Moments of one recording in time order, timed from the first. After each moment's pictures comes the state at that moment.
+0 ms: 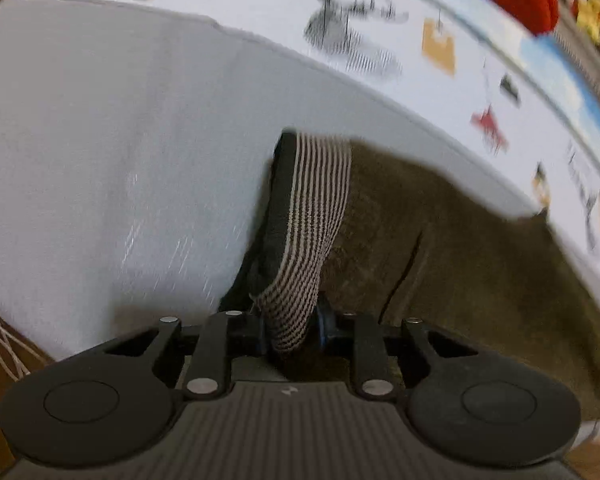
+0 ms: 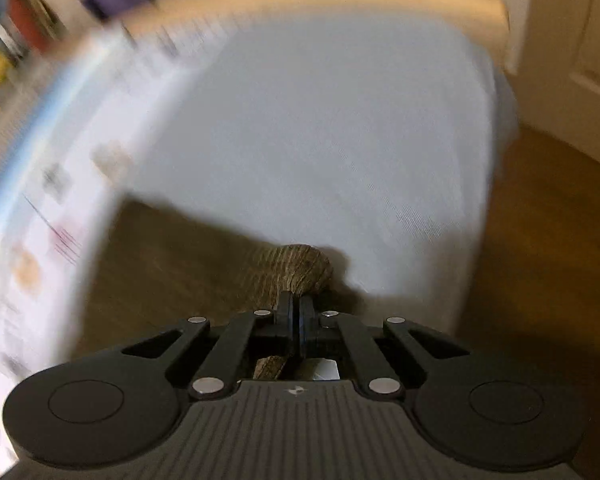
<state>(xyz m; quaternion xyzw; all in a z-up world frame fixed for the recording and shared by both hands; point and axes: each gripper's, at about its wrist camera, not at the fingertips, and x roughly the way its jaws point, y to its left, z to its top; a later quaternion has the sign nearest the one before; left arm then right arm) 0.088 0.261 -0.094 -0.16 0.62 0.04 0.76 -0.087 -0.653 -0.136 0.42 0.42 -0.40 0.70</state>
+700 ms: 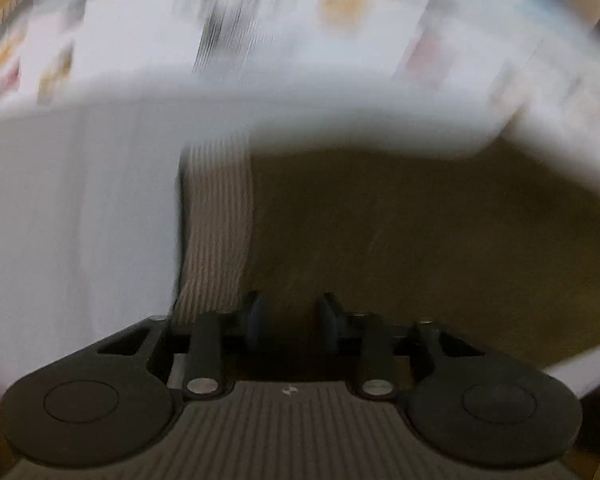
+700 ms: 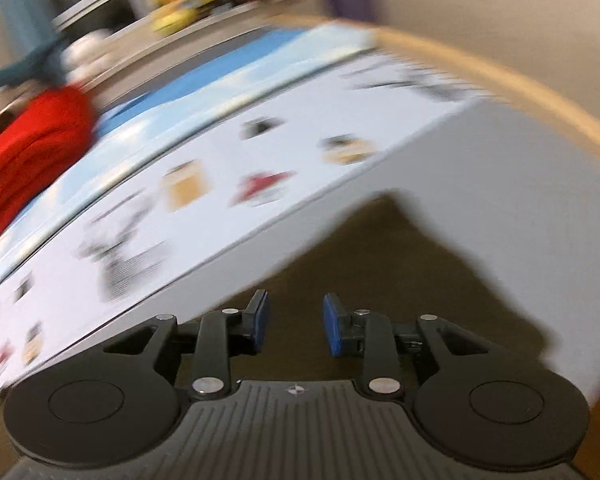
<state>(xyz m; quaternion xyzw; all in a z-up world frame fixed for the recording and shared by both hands) 0.107 0.195 -0.110 0.02 0.64 -0.02 0.77 0.033 -0.519 -0.061 0.22 0.39 -0.14 0.88</state>
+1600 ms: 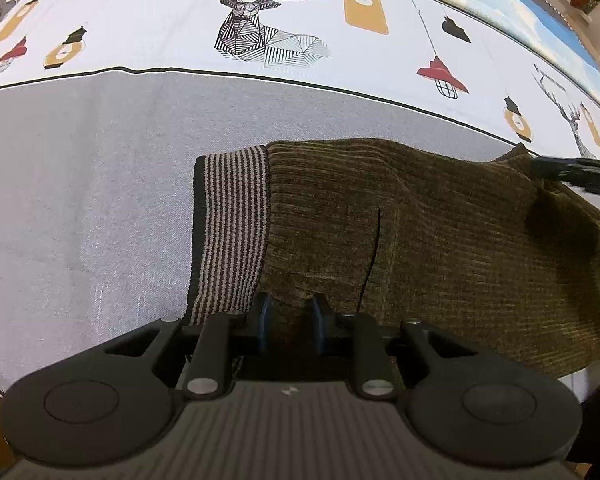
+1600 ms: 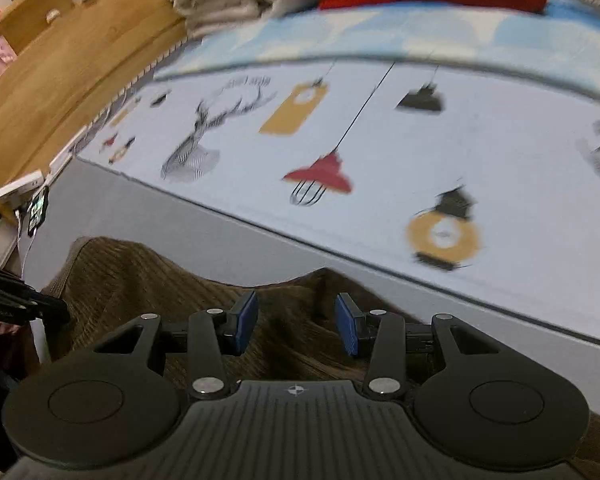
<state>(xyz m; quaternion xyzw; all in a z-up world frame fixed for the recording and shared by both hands) 0.115 0.219 -0.090 -0.05 0.61 -0.03 0.79 0.223 -0.138 -0.105 0.05 0.50 0.29 0.81</state>
